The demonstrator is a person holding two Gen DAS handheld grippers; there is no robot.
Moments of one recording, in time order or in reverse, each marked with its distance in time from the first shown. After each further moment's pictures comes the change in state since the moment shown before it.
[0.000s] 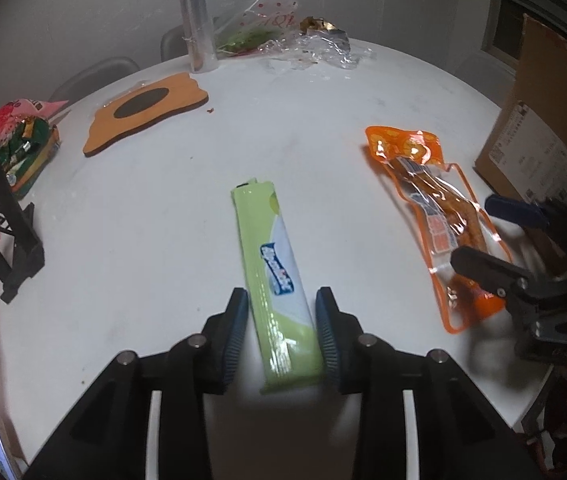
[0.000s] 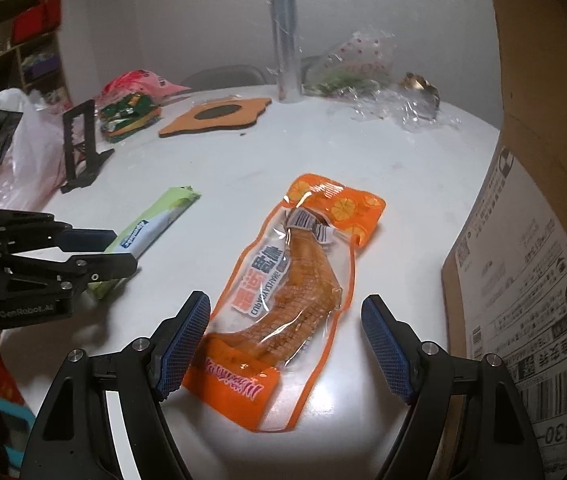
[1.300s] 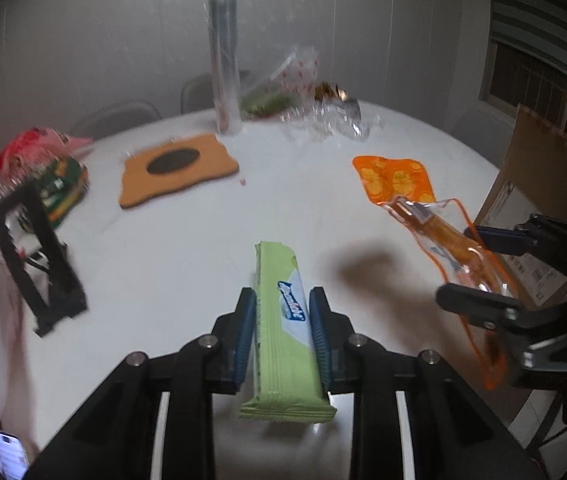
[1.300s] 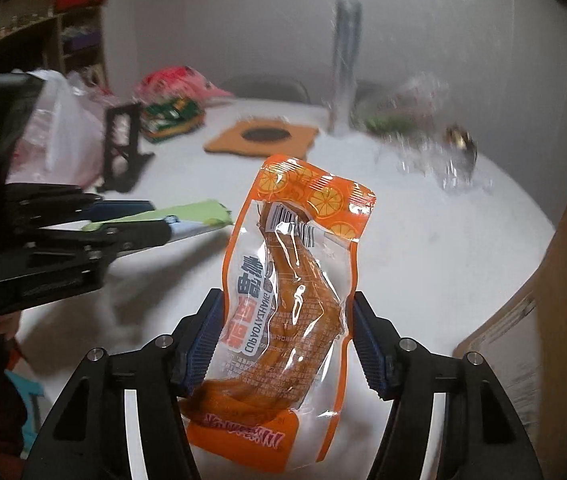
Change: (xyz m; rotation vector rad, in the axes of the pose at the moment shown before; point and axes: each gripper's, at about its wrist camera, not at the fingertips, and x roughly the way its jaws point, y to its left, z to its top) left arm -0.052 0.033 0.016 -0.033 -0.213 -0.005; right arm -0.029 0.048 0.051 -0.190 -0.039 0.043
